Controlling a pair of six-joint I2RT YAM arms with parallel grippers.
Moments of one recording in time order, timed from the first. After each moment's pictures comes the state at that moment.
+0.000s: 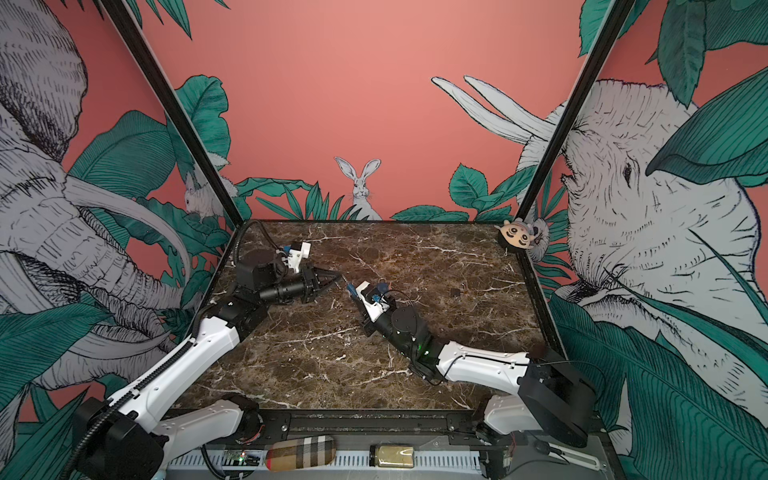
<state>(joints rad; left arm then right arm) -0.43 1.10 0.87 -0.07 0.69 -1.10 1.01 1.32 0.60 0.70 0.19 -0.08</state>
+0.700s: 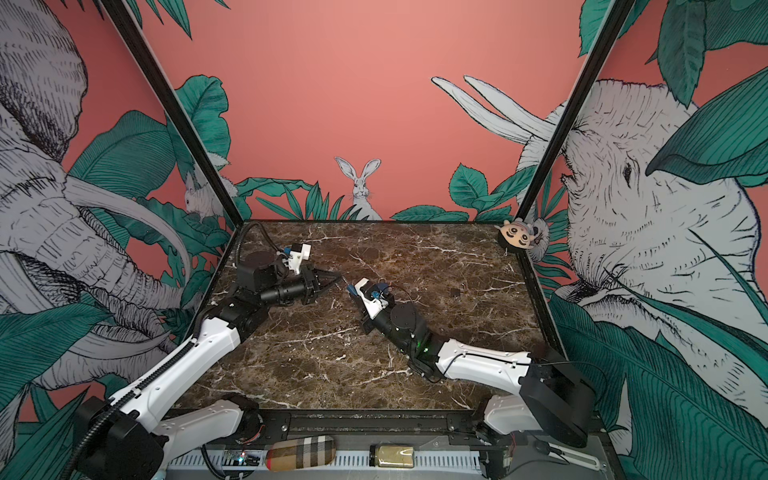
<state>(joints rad) -0.43 1.10 0.85 -0.05 0.69 -1.11 1.00 1.32 0.64 0.66 0.17 -0.07</state>
